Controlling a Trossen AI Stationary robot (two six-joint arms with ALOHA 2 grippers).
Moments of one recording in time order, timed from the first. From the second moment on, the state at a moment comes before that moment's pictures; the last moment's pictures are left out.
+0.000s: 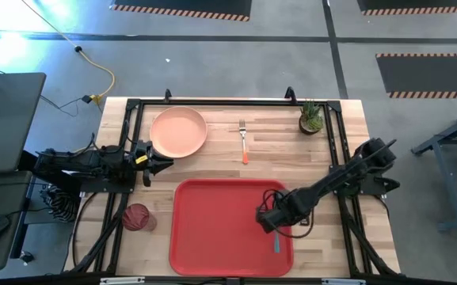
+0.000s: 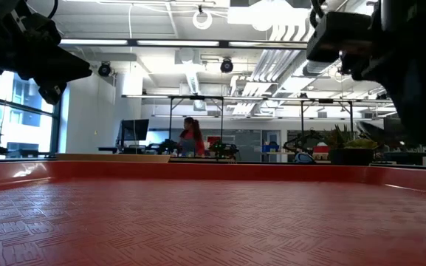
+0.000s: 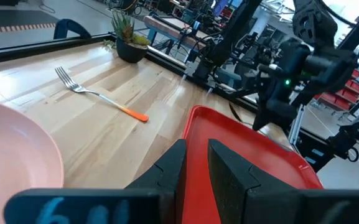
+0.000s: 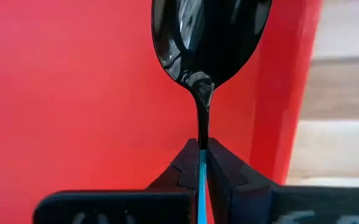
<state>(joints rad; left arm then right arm) -0.09 0.01 0.10 -0.21 -0.22 -0.45 0.51 1.76 1.18 -0.82 -0.04 2.12</state>
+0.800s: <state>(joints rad) -0.09 0.01 0.10 -0.22 -0.22 -0.45 0.51 1.85 1.18 -0.78 -0.13 2.11</state>
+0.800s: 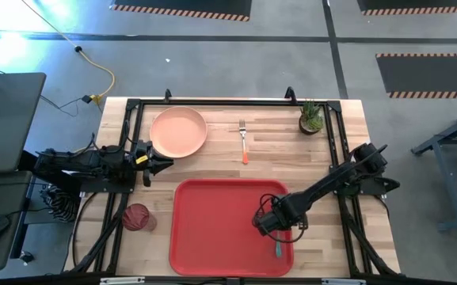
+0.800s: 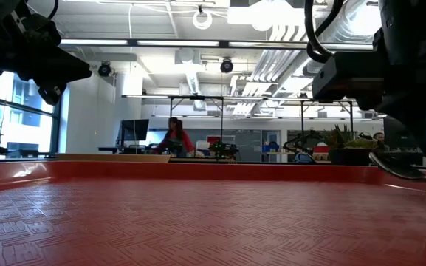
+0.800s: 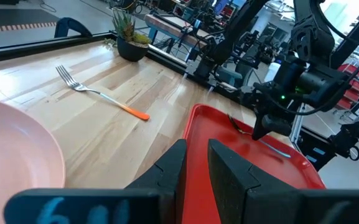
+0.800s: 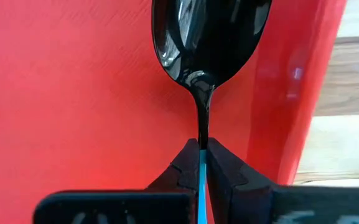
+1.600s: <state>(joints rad) -0.09 0.01 0.10 -0.22 -0.22 -0.44 0.51 1.87 1.18 -0.81 -0.13 2.06</state>
